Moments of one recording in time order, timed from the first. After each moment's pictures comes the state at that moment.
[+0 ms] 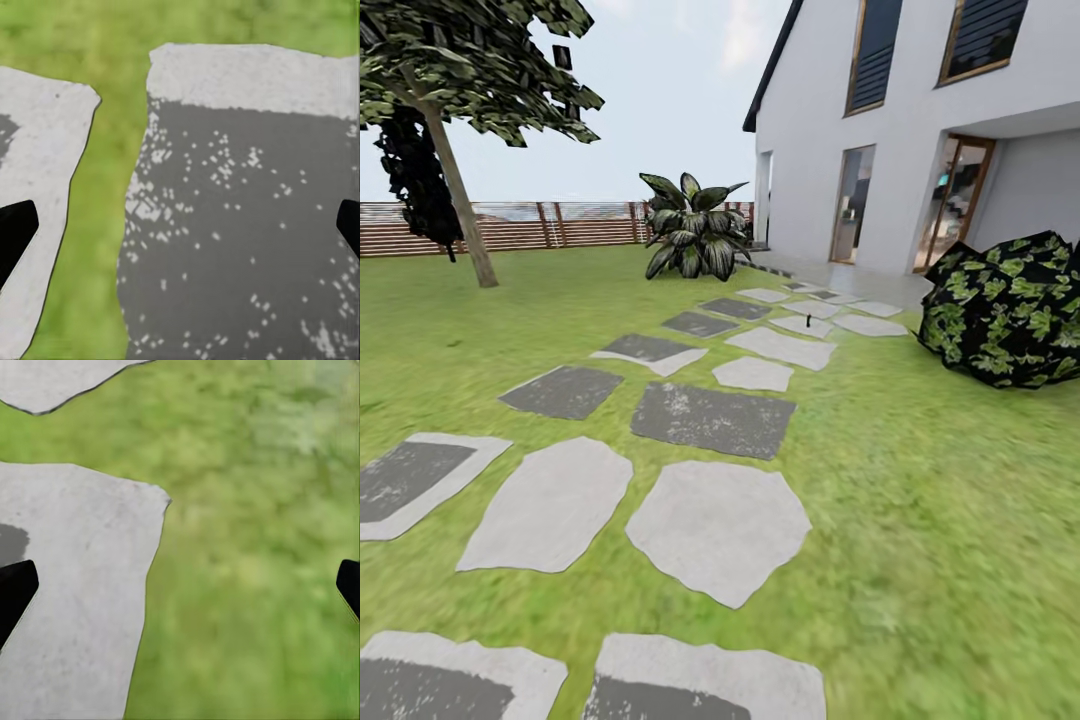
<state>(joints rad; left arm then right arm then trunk) -0.20 0.02 -0.01 -0.34 -0.01 -0.22 0.06 -0.04 -0.06 0.00 -0.54 0.00 -0.32 0.01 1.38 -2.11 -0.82</state>
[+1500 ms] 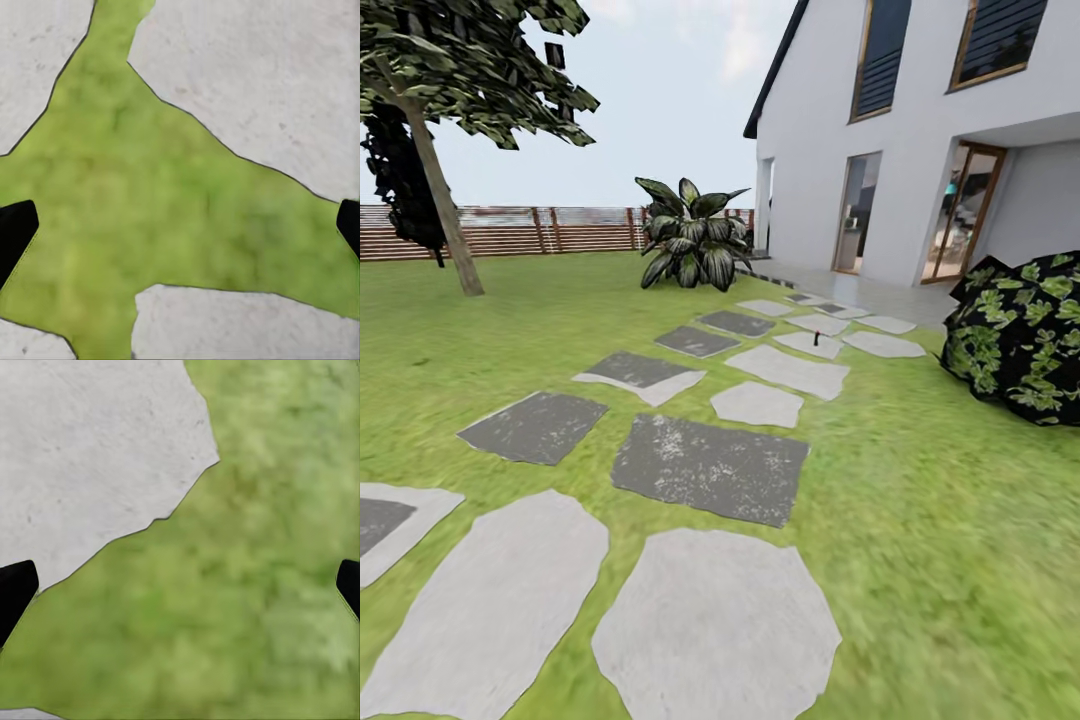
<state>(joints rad) -0.20 0.02 0.00 -0.34 -0.01 -0.22 0.06 -0.04 -0.06 0.00 -0.54 0.00 -0.32 0.01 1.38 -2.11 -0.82</state>
